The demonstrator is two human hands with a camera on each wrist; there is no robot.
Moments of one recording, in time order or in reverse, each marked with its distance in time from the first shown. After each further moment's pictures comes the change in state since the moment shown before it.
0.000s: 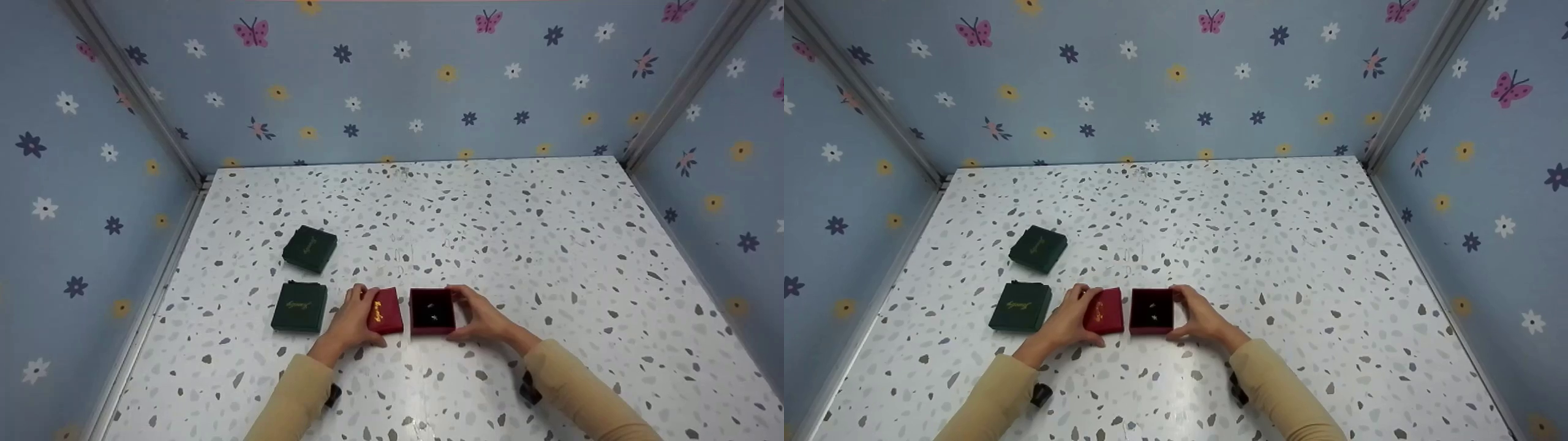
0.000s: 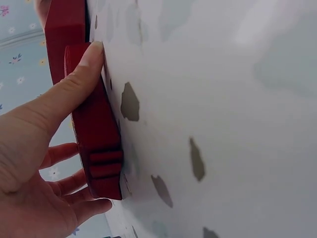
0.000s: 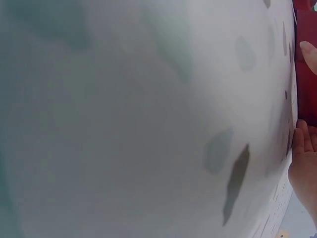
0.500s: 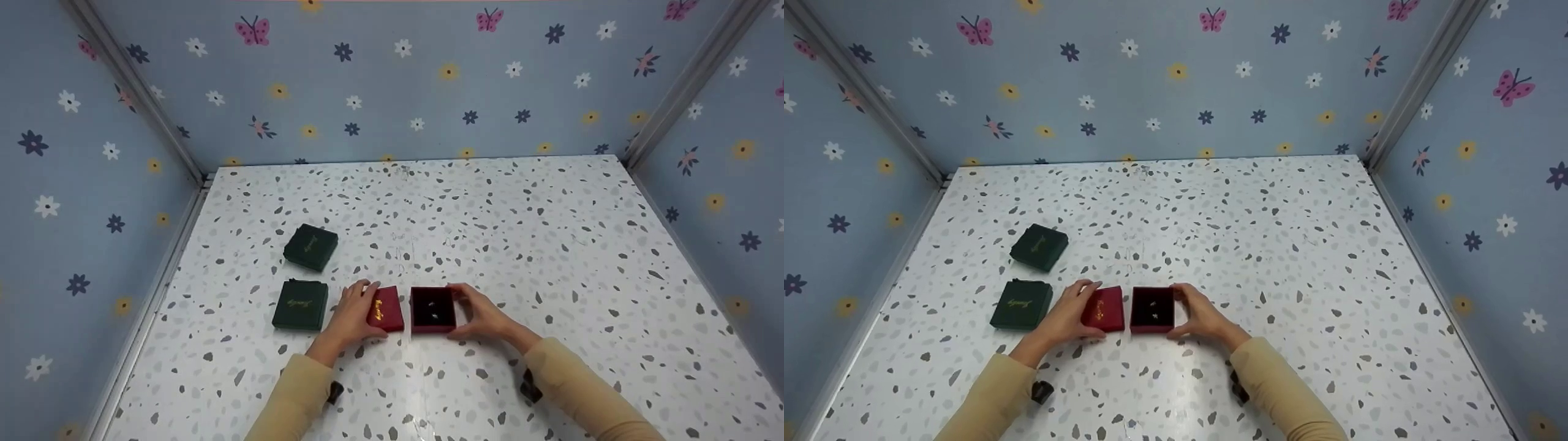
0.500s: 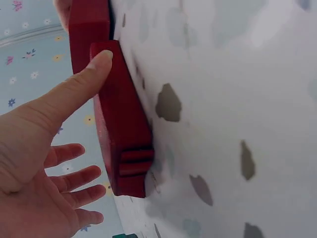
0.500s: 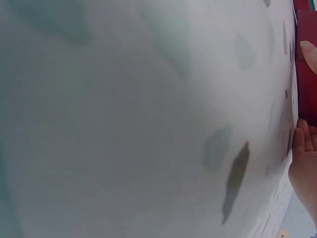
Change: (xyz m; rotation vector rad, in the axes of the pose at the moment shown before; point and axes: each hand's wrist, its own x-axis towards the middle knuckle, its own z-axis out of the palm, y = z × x) left_hand -0.004 0.007 -0.008 0.048 0.044 0.056; right_hand 0.003 0.027 0.003 -0.014 -0.008 0.034
